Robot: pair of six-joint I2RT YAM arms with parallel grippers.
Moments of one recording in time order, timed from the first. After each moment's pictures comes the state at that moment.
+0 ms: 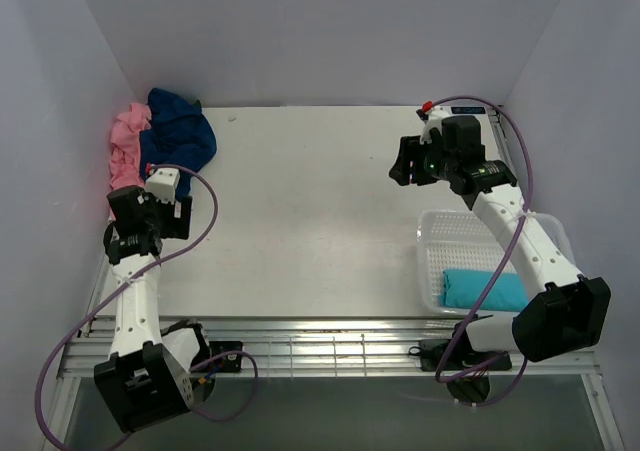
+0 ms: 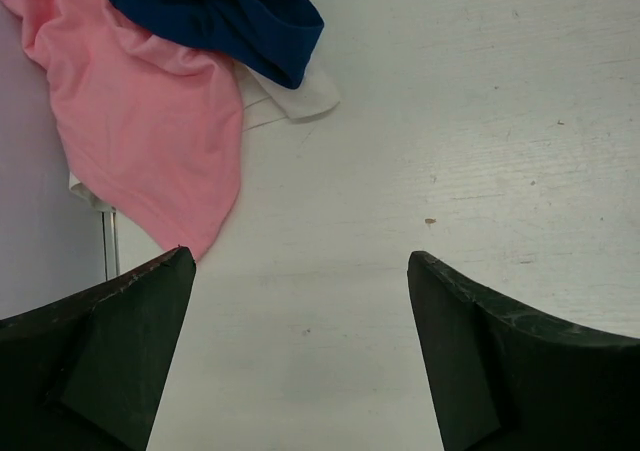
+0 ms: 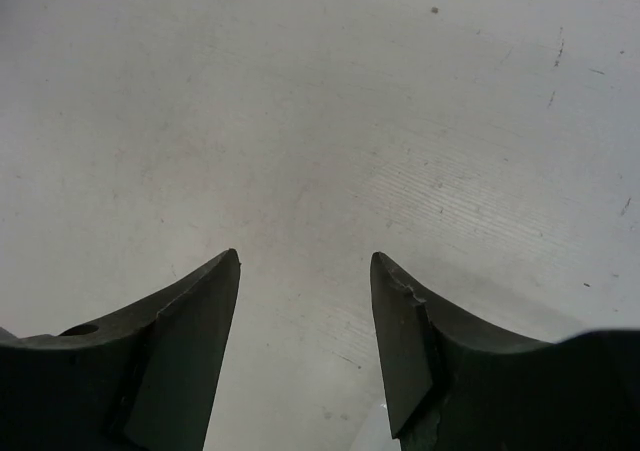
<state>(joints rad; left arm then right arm) 0.33 0.96 0.73 -0.38 0.23 0.45 0.29 1.33 1.25 -0.52 -0.26 0.13</state>
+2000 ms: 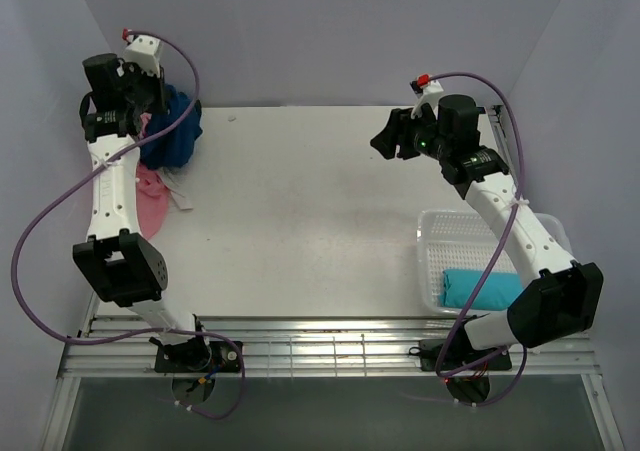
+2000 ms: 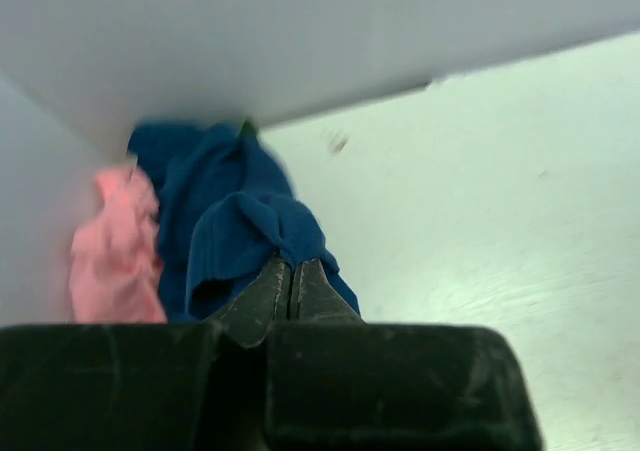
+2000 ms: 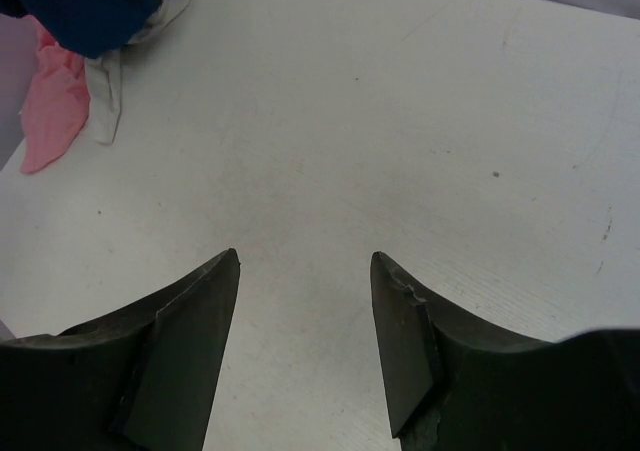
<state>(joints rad) 0.21 1.69 1.79 -0.46 0.34 0.28 0.33 1.39 1.33 -0.28 -0.35 0.19</state>
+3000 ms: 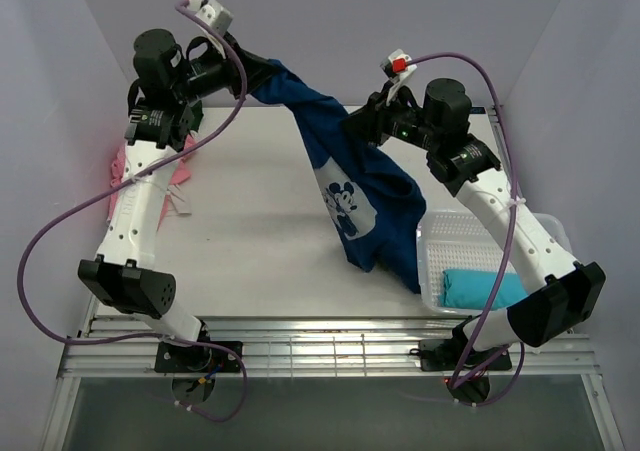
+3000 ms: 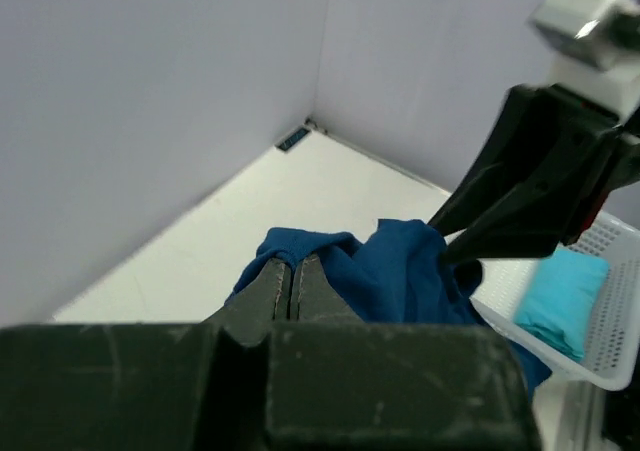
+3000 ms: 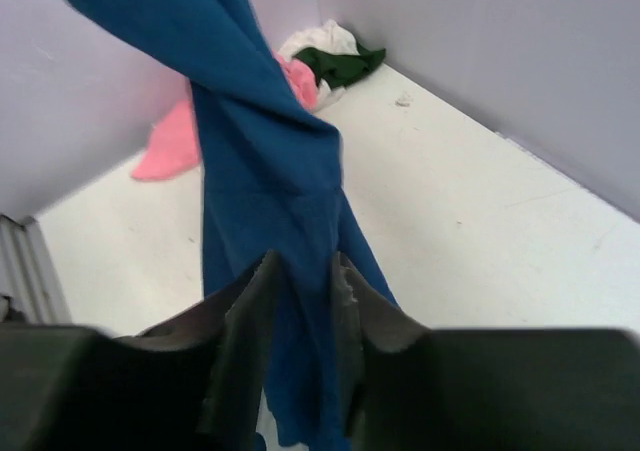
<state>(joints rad) -0.18 1.58 1.95 -0.24 0.81 -0.13 0.49 1.42 1.51 -0.16 -0.49 0.10</state>
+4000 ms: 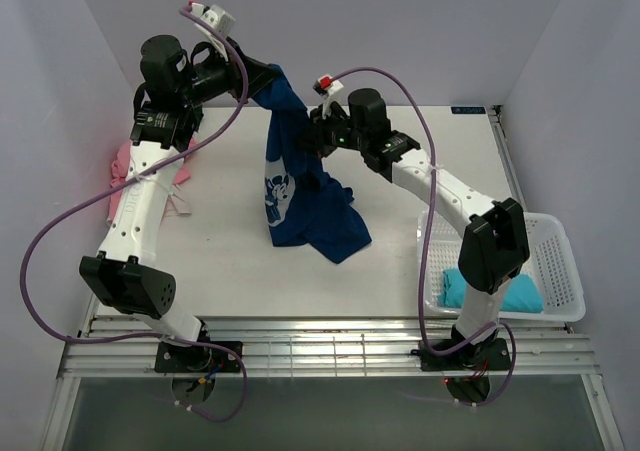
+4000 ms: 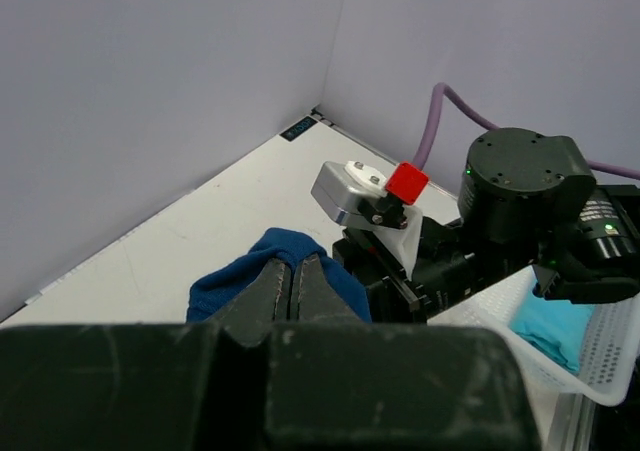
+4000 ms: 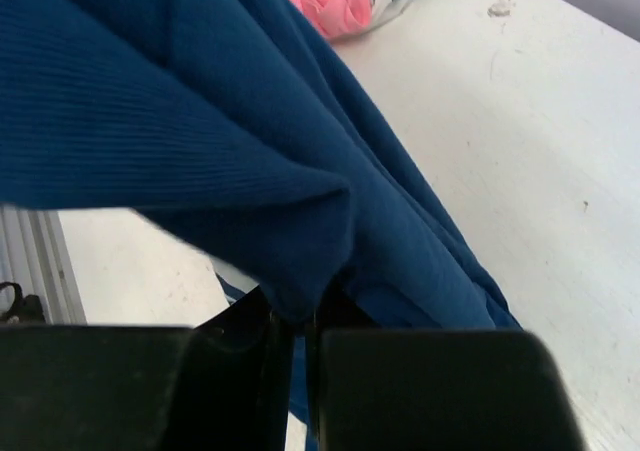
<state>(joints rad) -0.18 1.59 1.85 -0.21 0.79 -0.18 0.64 1.80 1.60 -0.07 -0.46 0.17</state>
